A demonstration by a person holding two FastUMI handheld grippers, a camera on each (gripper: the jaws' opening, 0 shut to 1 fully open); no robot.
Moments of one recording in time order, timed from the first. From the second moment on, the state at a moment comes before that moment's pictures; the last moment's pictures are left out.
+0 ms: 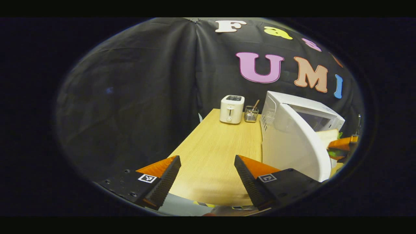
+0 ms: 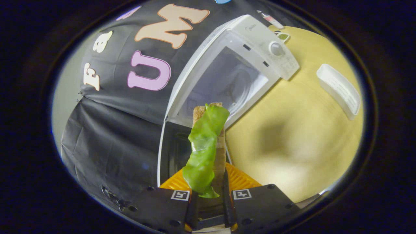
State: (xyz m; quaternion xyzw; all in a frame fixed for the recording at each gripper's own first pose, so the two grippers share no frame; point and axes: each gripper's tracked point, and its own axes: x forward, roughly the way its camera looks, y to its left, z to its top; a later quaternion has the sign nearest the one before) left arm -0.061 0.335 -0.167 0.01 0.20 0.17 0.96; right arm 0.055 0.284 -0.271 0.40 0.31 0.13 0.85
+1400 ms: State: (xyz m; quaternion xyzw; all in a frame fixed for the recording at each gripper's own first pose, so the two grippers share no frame) left arm -0.051 0.315 -0.213 -0.04 0.28 0.15 0.95; right arm 0.290 0.255 -0.319 0.22 0.17 0.00 0.96
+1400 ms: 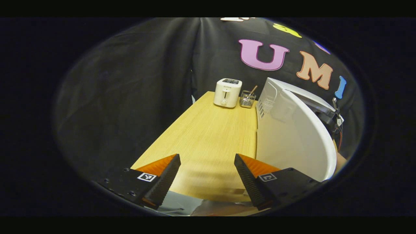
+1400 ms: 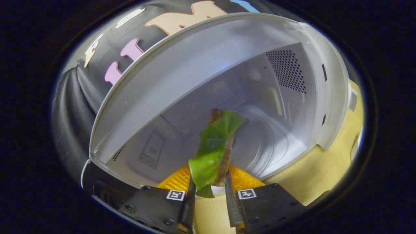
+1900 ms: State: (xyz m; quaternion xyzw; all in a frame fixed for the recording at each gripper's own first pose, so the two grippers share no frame) left arm -0.039 0.306 -0.215 -0.01 0.29 0.12 0.95; right arm 0.275 0.202 -0.315 0.11 0.16 -0.08 0.98
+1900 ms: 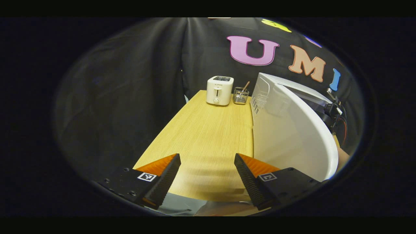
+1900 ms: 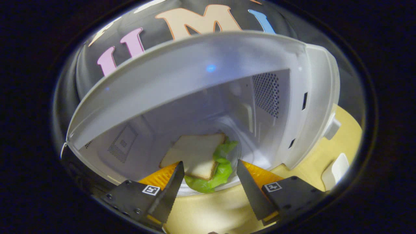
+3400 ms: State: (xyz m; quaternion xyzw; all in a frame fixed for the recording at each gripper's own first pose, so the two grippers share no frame) left arm -0.053 0.233 -0.214 0.09 0.26 -0.04 0.96; right arm 0.006 0.133 -0.183 0.07 0.07 -0.16 0.98
